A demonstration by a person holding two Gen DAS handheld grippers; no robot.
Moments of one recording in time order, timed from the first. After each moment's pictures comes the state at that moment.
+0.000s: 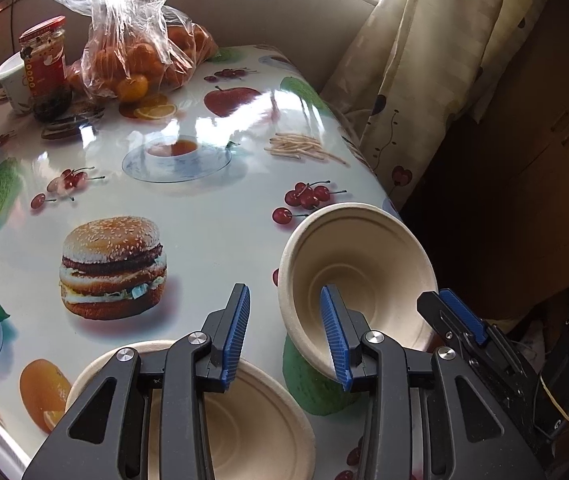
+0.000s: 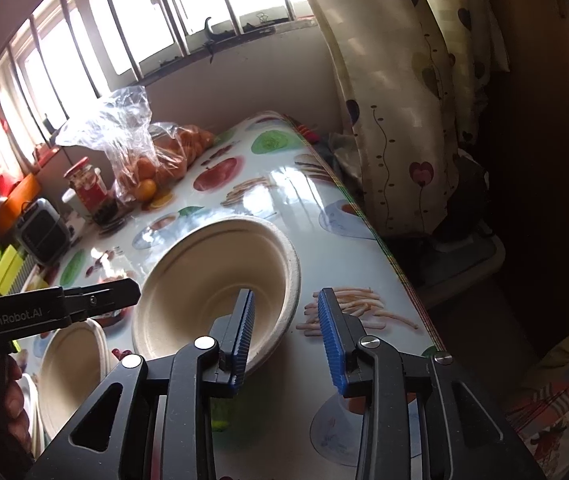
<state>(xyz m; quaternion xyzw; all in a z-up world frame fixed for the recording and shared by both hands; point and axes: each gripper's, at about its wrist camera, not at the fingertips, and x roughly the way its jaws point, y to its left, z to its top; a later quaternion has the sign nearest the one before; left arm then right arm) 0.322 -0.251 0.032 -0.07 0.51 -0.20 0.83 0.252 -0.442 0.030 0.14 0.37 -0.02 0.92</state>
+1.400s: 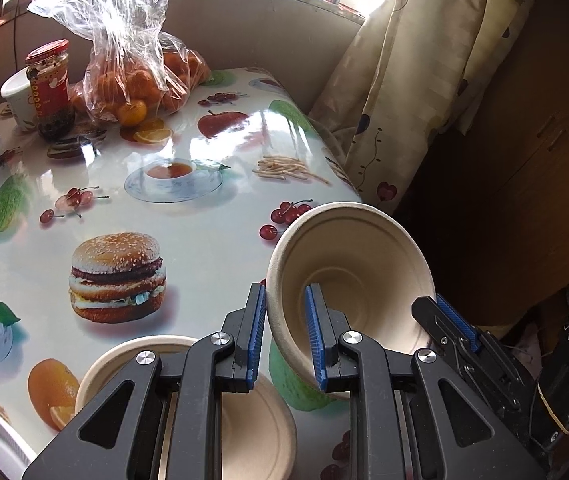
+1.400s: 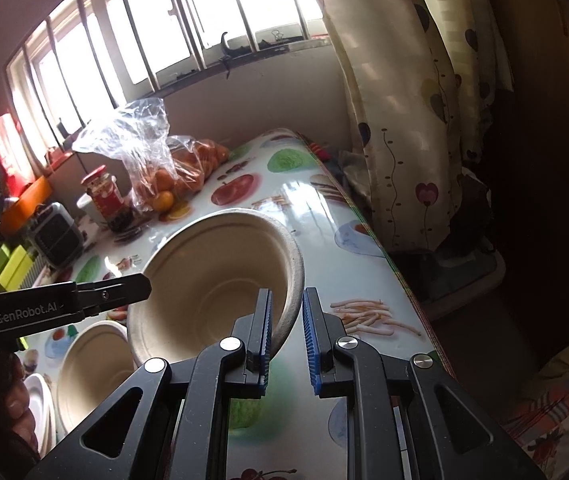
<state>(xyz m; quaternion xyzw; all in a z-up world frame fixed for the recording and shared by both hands) 0.305 -0.244 0.058 -0.07 0.48 -0.21 0.85 0.238 -0.431 0.055 0.13 0.34 -0.01 0.93</state>
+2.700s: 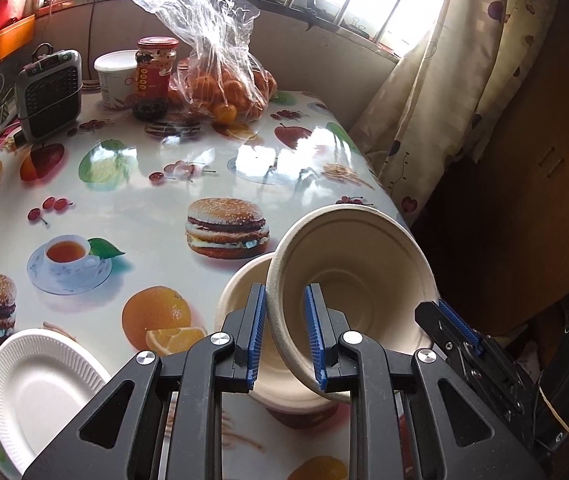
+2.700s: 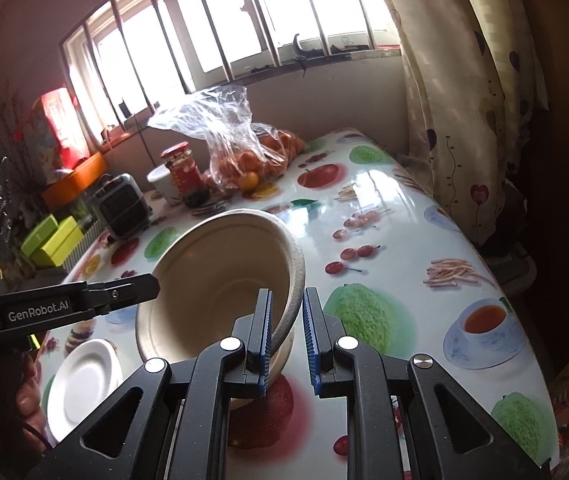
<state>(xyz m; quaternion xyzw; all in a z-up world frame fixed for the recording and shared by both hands) 0.236 -0.139 0.076 -0.11 0.46 -0.17 0.87 0.186 -0.334 0.073 0.12 0.33 0.06 0.93</state>
